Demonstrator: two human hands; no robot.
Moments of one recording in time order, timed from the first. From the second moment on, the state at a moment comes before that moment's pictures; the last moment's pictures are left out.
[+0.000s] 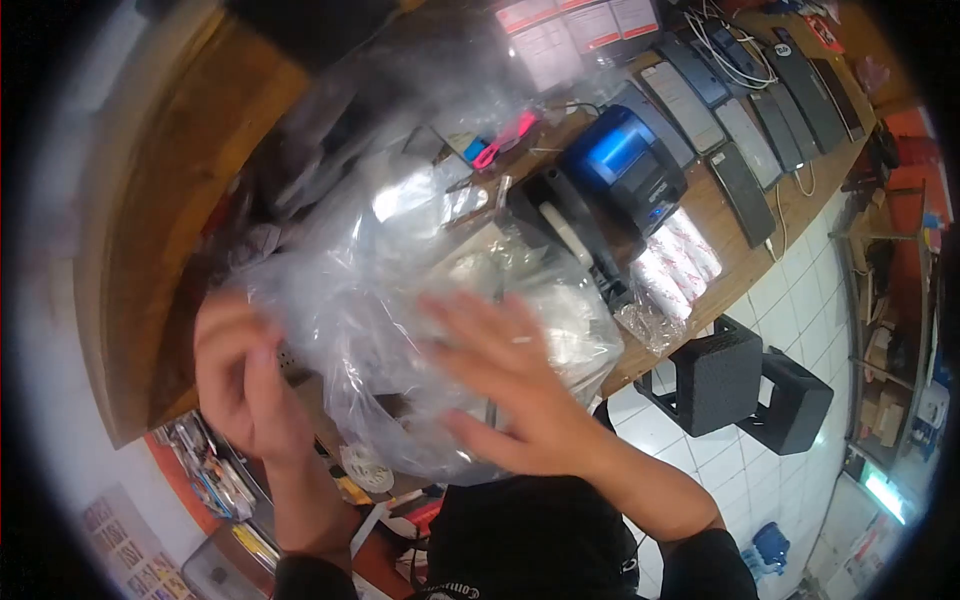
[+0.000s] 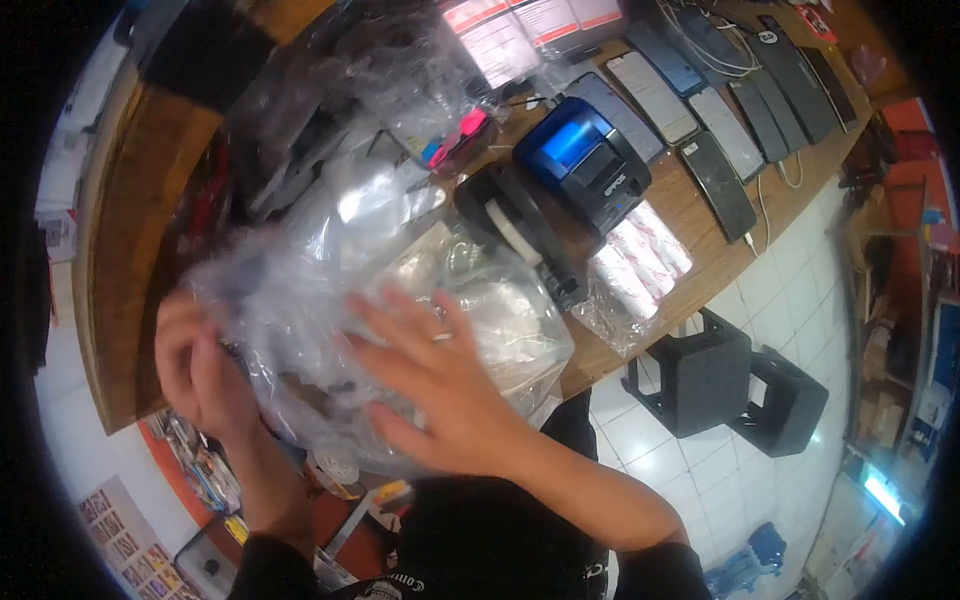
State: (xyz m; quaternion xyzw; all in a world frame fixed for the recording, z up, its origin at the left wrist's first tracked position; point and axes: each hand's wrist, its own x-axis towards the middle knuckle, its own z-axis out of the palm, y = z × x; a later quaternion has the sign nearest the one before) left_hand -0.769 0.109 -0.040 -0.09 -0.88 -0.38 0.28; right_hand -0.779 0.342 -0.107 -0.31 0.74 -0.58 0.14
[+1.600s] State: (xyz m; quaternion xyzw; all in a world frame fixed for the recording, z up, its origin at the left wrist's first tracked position) left_hand -1.071 0.062 -0.190 -0.16 -0.97 -0.09 0.18; right_hand -0.784 0.324 -0.145 -0.32 0.71 -0.56 0.28
